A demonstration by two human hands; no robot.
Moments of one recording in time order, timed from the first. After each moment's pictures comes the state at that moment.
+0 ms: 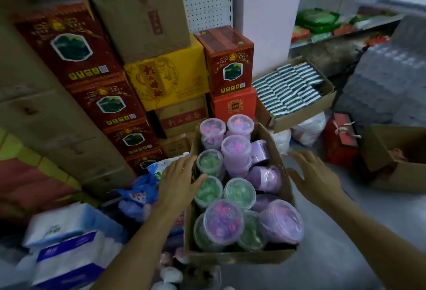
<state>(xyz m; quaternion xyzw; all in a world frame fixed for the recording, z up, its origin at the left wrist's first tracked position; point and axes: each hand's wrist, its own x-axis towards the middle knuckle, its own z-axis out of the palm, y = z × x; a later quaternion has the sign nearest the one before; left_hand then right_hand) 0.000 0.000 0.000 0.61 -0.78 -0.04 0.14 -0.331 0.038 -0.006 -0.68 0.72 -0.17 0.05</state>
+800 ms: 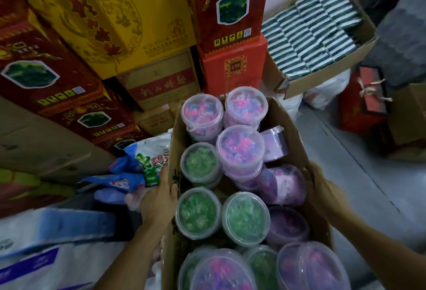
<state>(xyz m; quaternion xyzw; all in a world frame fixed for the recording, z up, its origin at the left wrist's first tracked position) 0.004 -0.135 -0.169 0.76 -0.63 -0.14 -0.01 -0.371 -0.085 -0.205 -0.50 0.82 -0.03 0.27</state>
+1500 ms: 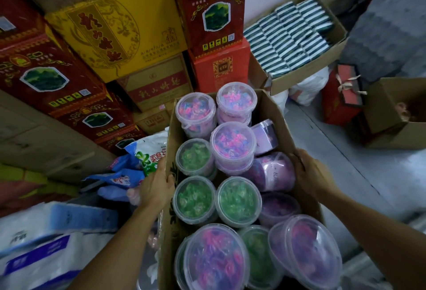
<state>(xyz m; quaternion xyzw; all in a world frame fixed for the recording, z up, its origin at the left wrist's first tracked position) 0.004 -0.103 -0.127 0.73 -0.66 -0.17 0.03 -0.371 -0.048 -0.152 -0.54 0.80 -0.13 0.21</state>
